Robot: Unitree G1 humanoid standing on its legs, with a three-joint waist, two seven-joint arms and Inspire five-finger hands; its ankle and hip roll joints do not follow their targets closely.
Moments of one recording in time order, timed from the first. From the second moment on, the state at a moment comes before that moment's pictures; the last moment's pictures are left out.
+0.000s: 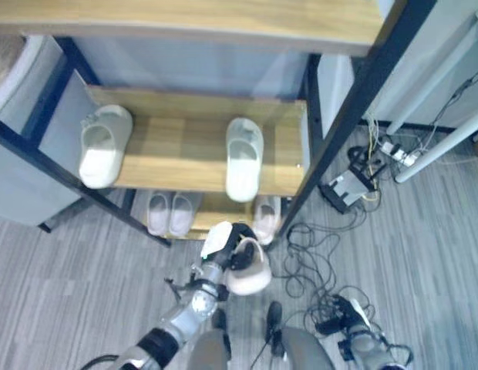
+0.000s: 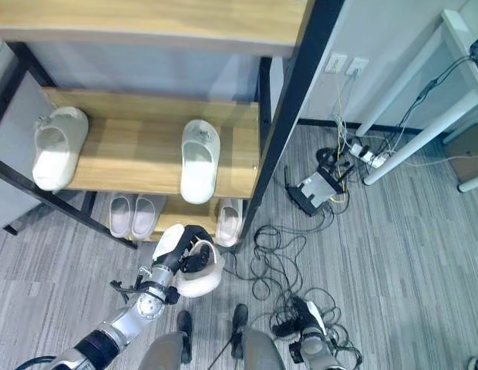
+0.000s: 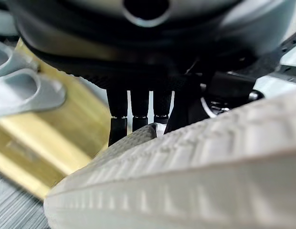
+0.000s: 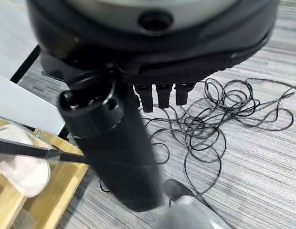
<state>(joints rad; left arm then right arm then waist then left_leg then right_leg) -0.29 0.39 -0.60 0.45 0.32 -0.11 0.44 -0.15 -0.27 0.38 1.09 0.06 -0.14 -0.25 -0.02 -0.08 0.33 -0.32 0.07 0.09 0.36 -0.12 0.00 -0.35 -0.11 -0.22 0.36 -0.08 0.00</state>
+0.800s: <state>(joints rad) -0.97 0.53 -0.67 0.42 0.48 -0.02 0.82 -0.38 -0.40 0.48 0.96 0.04 -0.20 -0.36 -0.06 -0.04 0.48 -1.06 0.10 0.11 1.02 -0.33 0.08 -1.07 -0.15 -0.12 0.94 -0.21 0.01</state>
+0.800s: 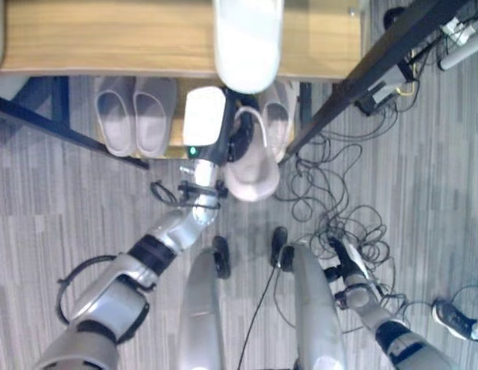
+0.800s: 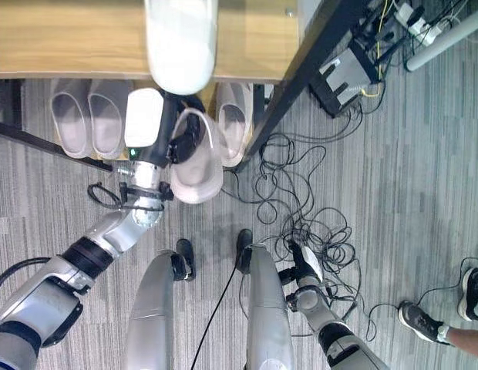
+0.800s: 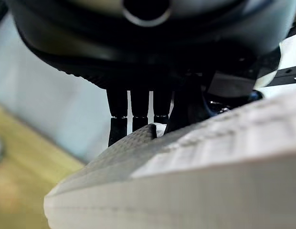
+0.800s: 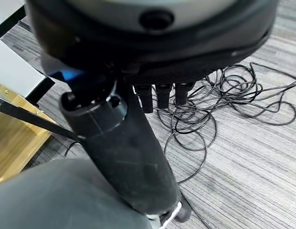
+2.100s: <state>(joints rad) -1.53 0.82 -0.91 0.81 0.36 0.12 0.97 0.23 -0.72 0.17 -0.24 0.01 -0.33 -0.33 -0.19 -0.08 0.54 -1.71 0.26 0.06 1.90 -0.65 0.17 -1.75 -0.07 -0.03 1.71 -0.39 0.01</state>
